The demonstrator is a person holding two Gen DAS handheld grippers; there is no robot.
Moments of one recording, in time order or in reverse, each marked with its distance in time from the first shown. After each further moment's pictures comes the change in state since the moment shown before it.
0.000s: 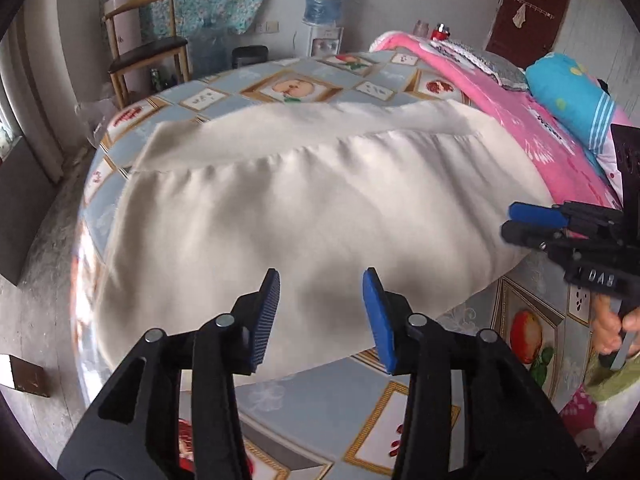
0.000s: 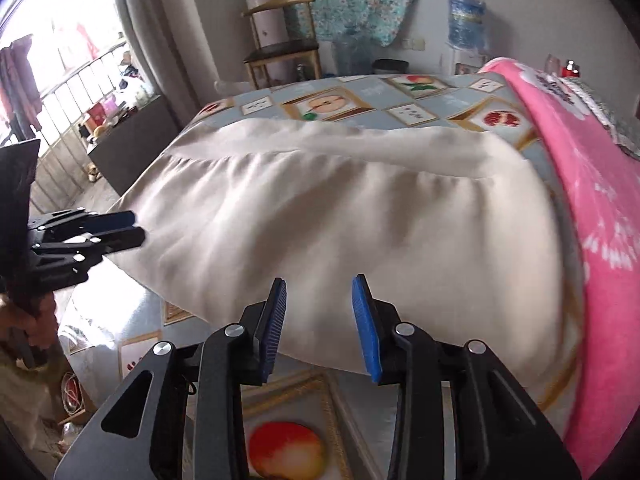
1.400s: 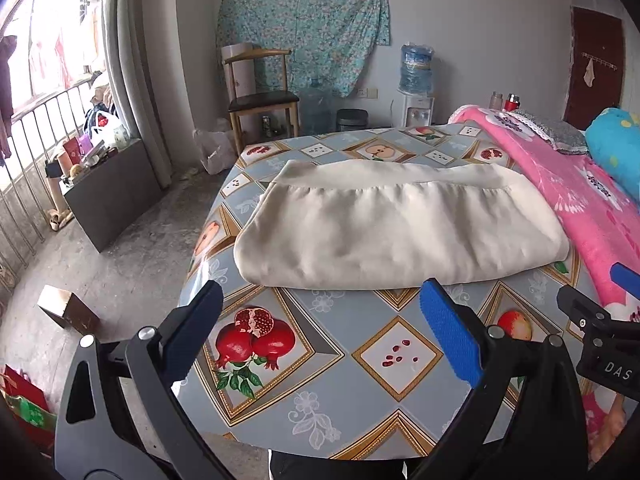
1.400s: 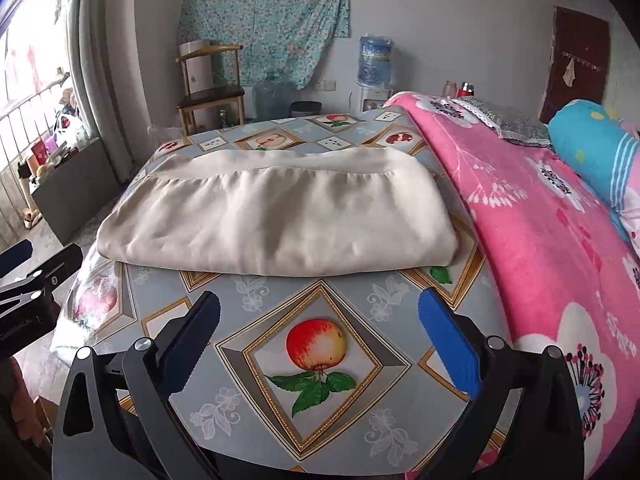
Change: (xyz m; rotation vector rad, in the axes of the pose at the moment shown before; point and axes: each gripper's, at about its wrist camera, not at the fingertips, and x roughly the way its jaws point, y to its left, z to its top) left arm -0.149 -0.048 -0.077 -0.164 -0.280 0.376; right arm -0.138 0.057 -0.079 0.160 -0.207 -0.362
